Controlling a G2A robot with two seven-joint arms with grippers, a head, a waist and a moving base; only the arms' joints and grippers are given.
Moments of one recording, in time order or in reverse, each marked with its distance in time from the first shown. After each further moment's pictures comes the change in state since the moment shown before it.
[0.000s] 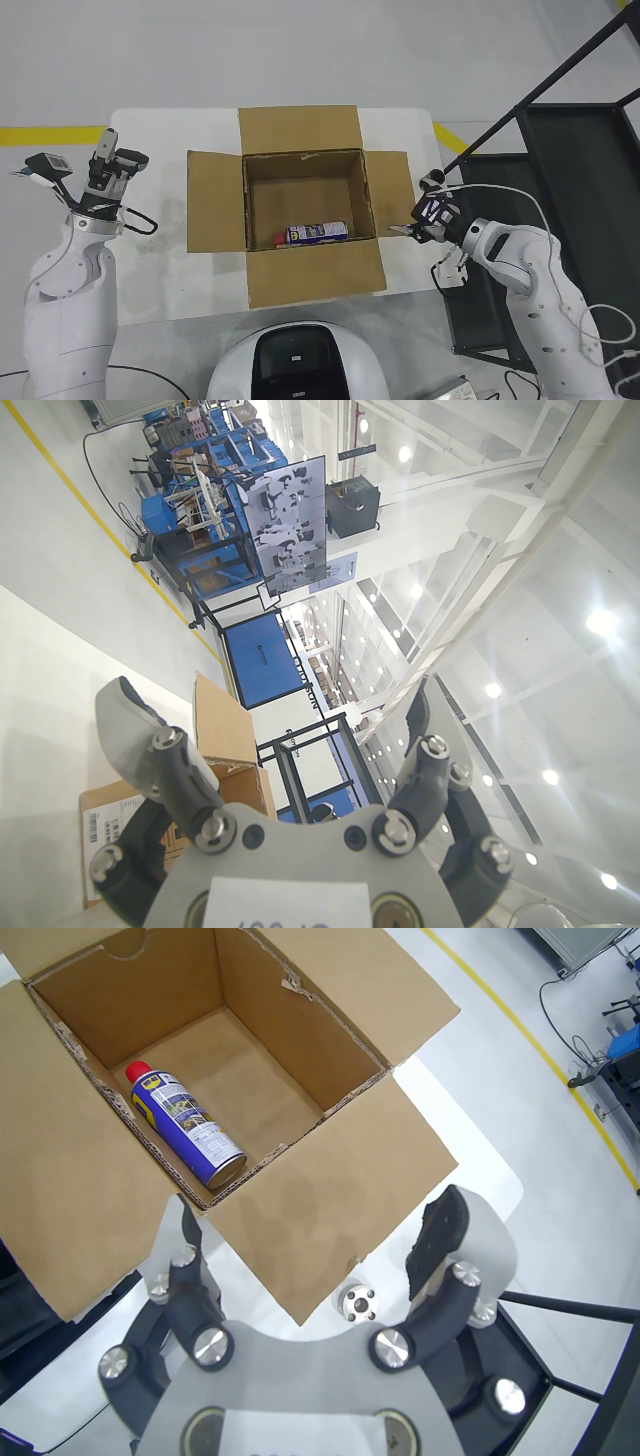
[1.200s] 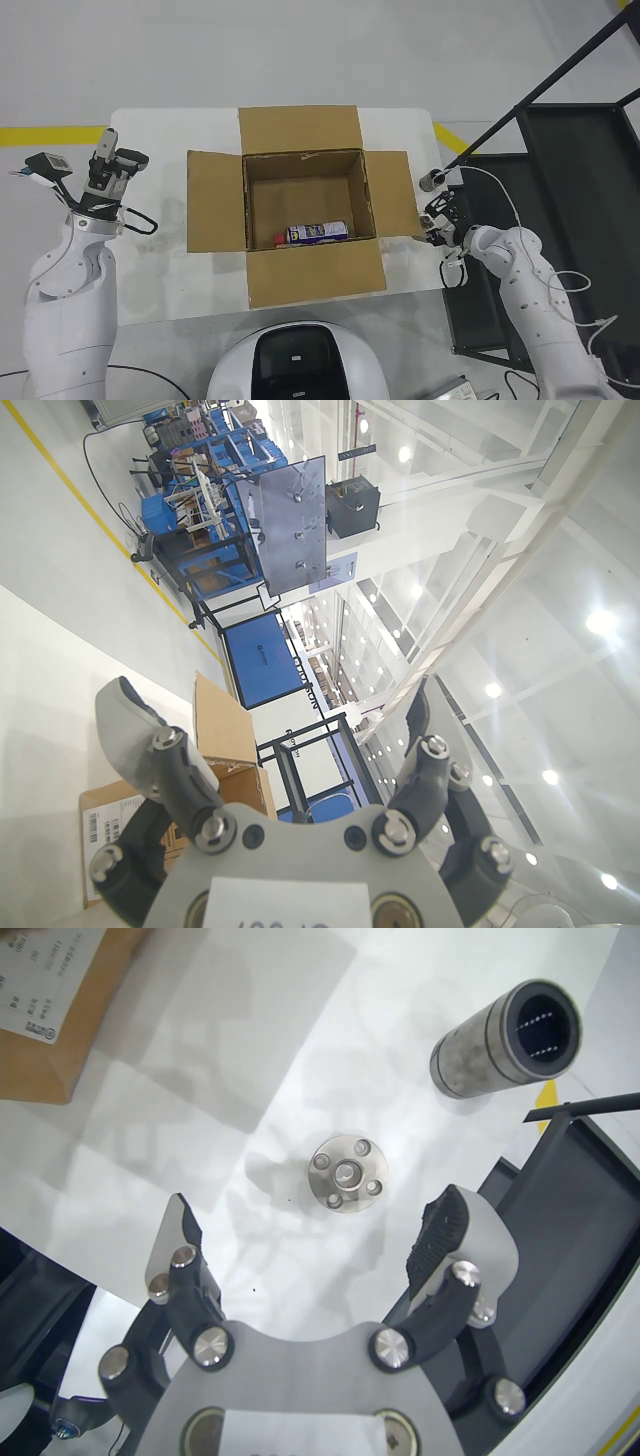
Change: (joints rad) left arm 0.000 0.000 0.000 0.000 0.000 0.000 0.000; right arm 0.253 0.002 -0.128 0.665 -0.002 0.108 0.079
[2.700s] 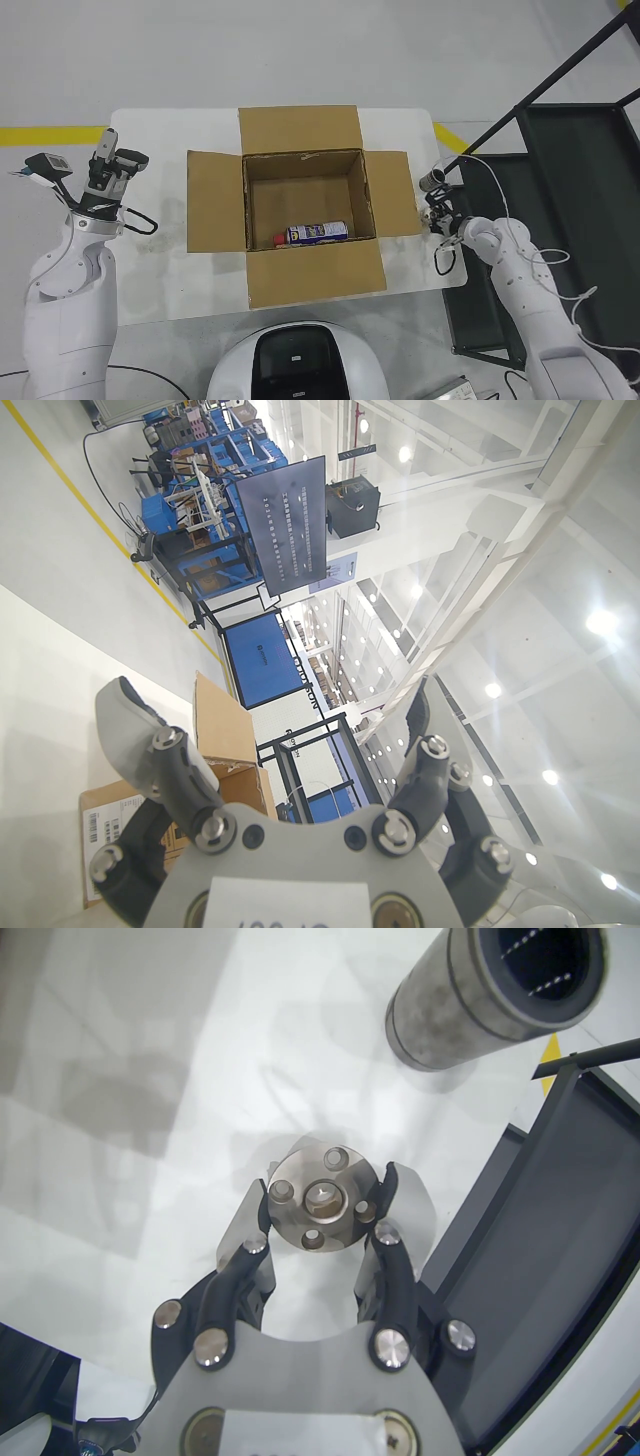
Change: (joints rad) left arm 0.000 0.000 0.000 0.000 0.000 0.000 0.000; right arm 0.182 -0.004 -0.116 0.267 -0.007 0.084 -0.076
